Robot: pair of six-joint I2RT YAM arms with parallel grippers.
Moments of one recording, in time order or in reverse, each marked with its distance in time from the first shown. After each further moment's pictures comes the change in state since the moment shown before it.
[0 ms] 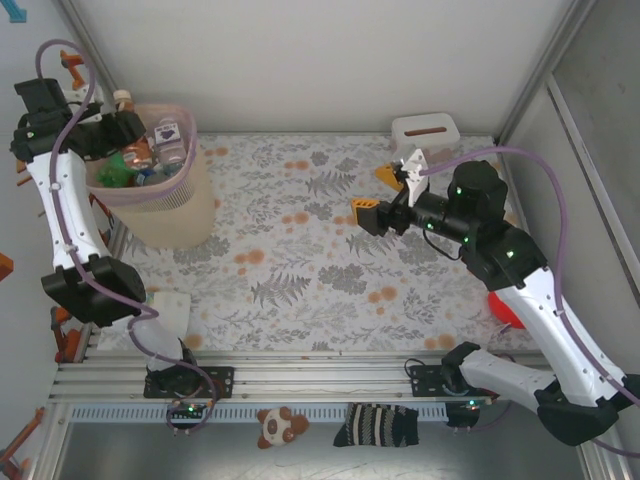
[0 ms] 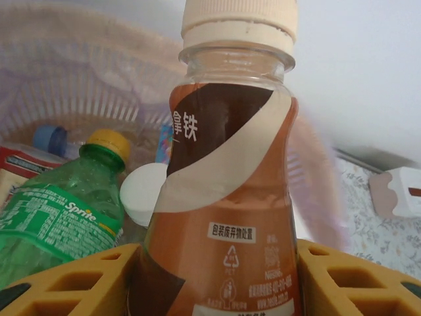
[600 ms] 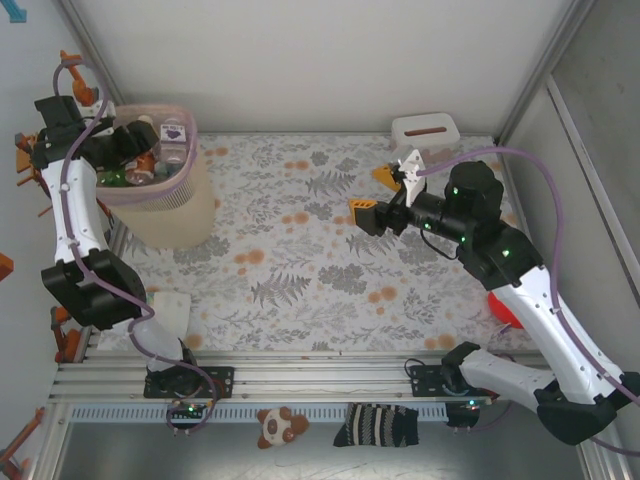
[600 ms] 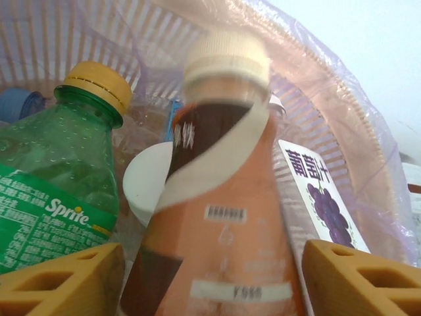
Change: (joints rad) left arm -0.003 -0.047 -0.198 0.156 0.014 -0.038; right arm 0.000 0.005 -0.015 0.026 -0.008 0.002
